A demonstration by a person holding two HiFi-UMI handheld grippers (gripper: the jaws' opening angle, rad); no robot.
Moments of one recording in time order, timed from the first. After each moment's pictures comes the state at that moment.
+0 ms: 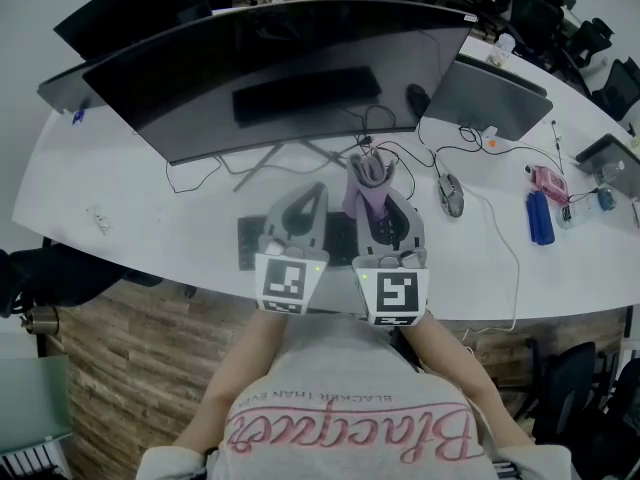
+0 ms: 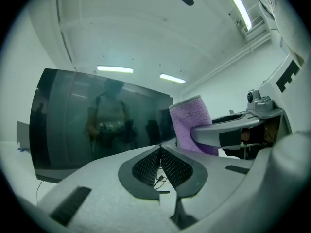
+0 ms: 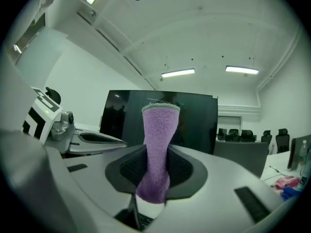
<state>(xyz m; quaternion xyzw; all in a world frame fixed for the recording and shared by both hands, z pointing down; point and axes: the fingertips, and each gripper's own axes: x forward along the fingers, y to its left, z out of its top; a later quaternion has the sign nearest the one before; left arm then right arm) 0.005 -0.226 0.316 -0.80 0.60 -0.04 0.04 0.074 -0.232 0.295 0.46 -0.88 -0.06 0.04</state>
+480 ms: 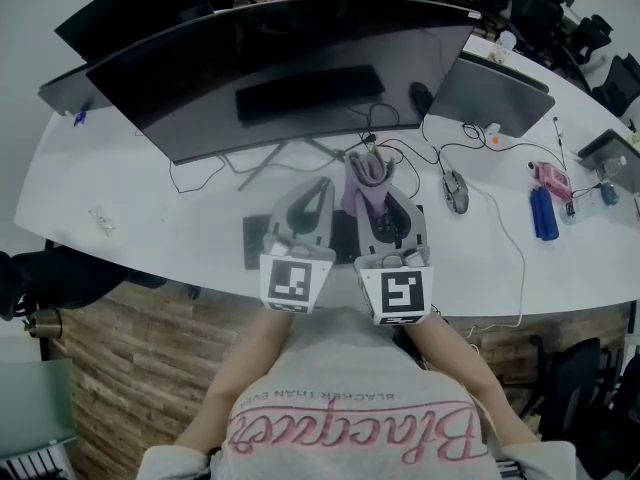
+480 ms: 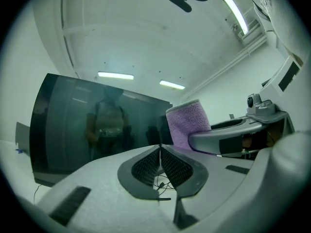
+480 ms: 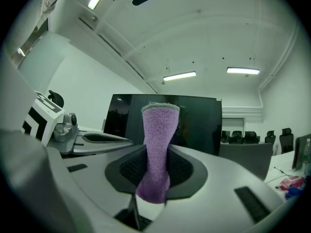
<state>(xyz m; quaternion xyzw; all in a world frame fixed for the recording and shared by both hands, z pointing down) 0.002 -0.222 0.302 -0.80 0.60 -0.01 0.07 0.061 -0.224 0.290 0.45 -0.89 -0.07 0.02</state>
